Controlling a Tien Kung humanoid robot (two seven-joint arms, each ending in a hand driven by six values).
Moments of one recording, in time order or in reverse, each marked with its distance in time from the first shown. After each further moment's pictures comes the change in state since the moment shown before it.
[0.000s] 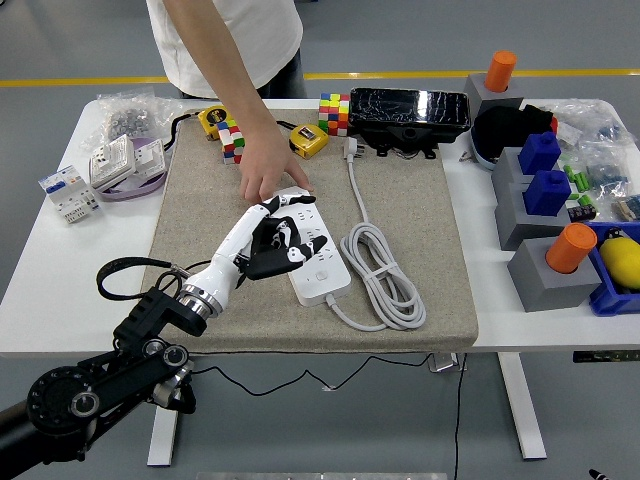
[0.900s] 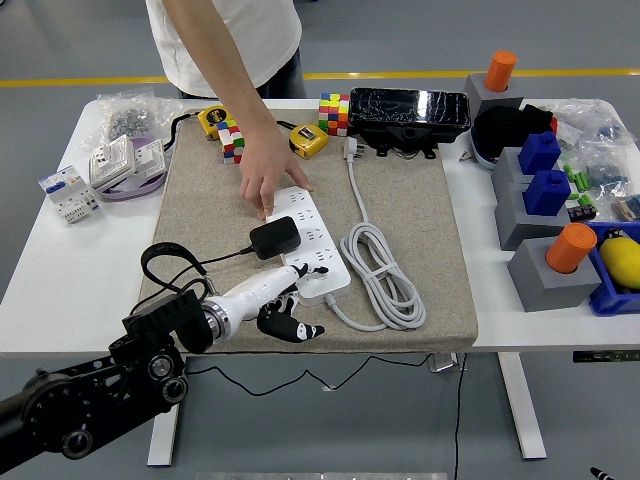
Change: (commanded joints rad) left arm -0.026 0.037 0.023 -0.095 0.546 -0.377 0.539; right arm 0.005 -0.006 -0.003 0.001 0.001 0.000 -0.001
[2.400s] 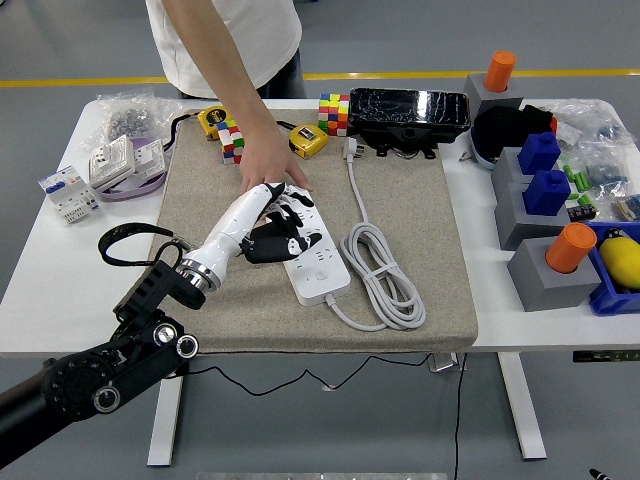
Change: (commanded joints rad) left arm -0.034 -0.092 -0.107 0.247 0.012 0.356 -0.330; right arm -0.002 0.004 0.000 0.000 0.004 0.000 0.000
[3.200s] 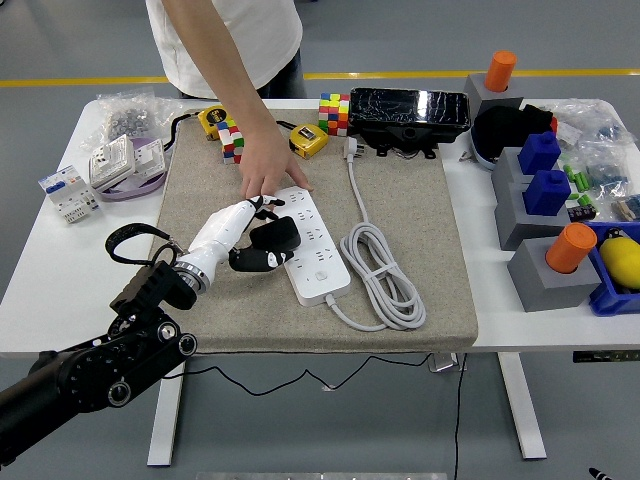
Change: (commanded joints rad) left arm -0.029 -0.034 0.011 0.166 0.049 -0.018 0.043; right arm 0.000 0.001 -0.001 0.000 0.001 0.000 0.000
